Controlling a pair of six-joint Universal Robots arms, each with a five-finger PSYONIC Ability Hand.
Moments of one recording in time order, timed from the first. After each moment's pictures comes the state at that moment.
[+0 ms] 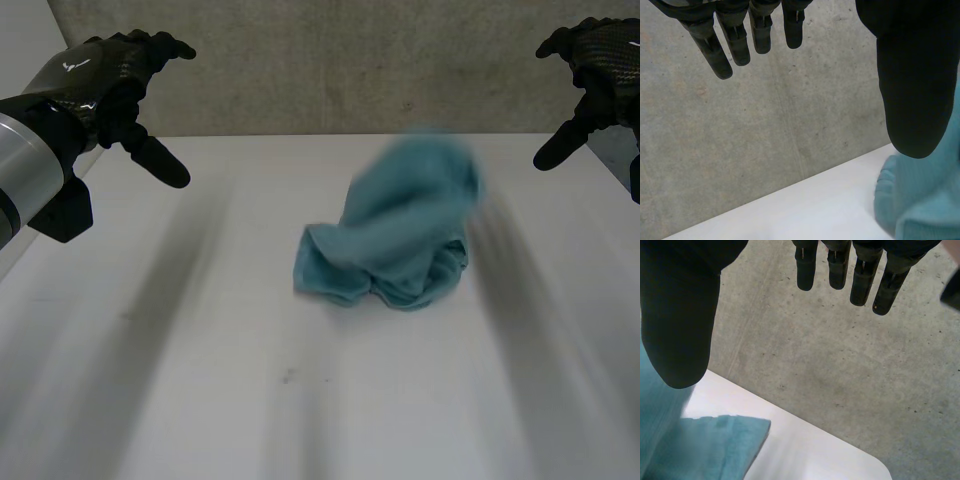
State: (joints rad) left arm 4.38 -1.58 -1.35 2.93 -1.43 3.10; right arm 1.81 -1.46 1.25 0.23 1.52 3.01; left_hand 0.20 0.21 0.22 0.21 0.05; right_hand 0.21 0.22 0.22 0.23 0.06
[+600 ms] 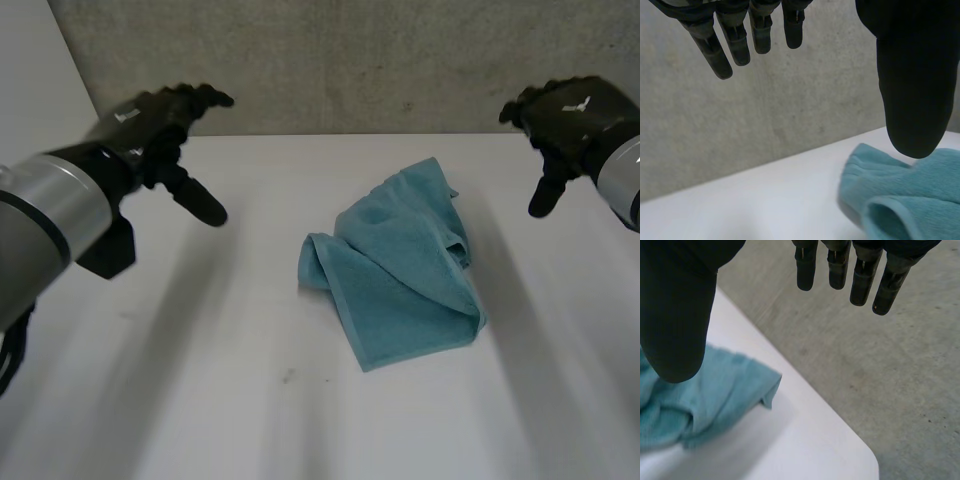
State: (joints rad) left arm 4.31 -1.63 -1.39 2.93 -1.45 3.04; right arm 1.80 -1.38 1.29 0.23 1.43 2.66; left_hand 0.20 0.21 0.22 0.21 0.05; right_hand 0.21 0.22 0.22 0.23 0.06
